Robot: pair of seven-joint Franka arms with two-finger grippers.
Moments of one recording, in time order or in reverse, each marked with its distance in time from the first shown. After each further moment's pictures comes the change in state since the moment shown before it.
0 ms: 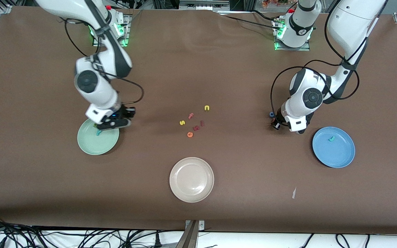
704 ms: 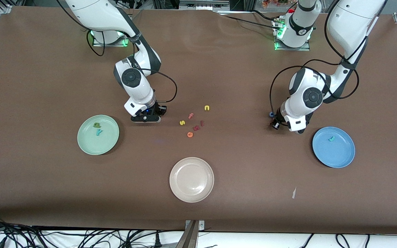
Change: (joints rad) left arm 0.000 -0.006 -0.007 0.000 -0.017 -0.001 0.009; right arm 0.247 0.219 0.036 -0.015 0.015 0.301 0.504
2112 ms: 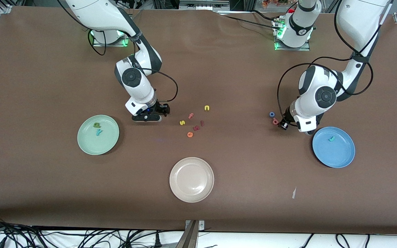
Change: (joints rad) left arm 0.038 -0.067 -0.002 0.018 -0.022 -0.100 0.071; right arm -0.011 0.000 0.021 -0.001 0.022 -0.001 0.002
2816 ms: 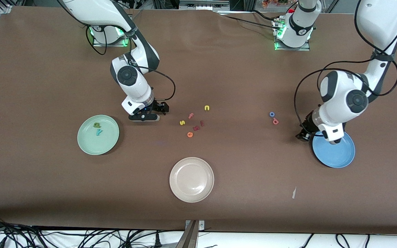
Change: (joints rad) left arm 0.092 0.001 -0.001 0.095 0.000 -0.008 0.017; right arm -0.033 -0.048 0.021 0.002 0.002 -0.057 -0.006
